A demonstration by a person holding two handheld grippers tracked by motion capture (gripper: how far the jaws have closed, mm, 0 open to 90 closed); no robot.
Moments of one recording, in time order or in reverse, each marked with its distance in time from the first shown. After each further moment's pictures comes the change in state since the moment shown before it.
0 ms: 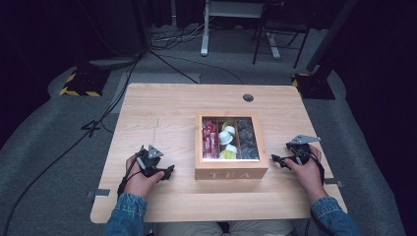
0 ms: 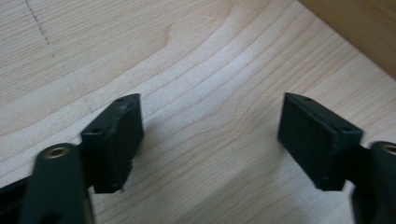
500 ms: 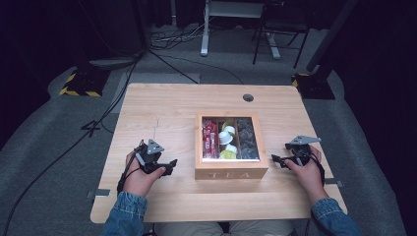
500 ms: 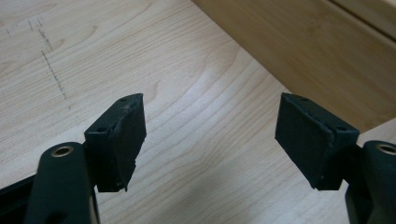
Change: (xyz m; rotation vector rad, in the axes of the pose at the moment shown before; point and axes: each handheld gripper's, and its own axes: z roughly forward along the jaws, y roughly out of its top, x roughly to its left) left arm -0.014 0.025 -0.031 -0.073 -0.023 0.021; right arm 0.001 -0.001 -0.001 -0.011 0.012 -0.012
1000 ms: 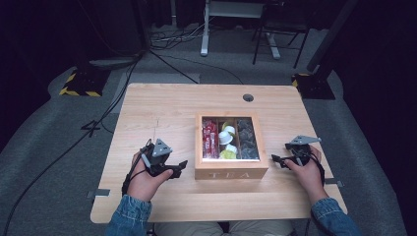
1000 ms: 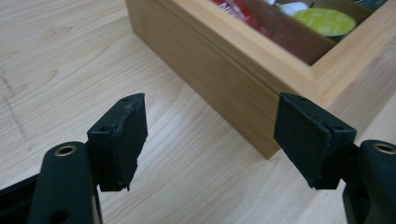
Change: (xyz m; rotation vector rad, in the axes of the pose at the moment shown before) left arm -0.032 0.021 -0.020 -0.060 -0.091 0.059; right arm 0.000 0.000 0.000 0.000 0.000 0.000
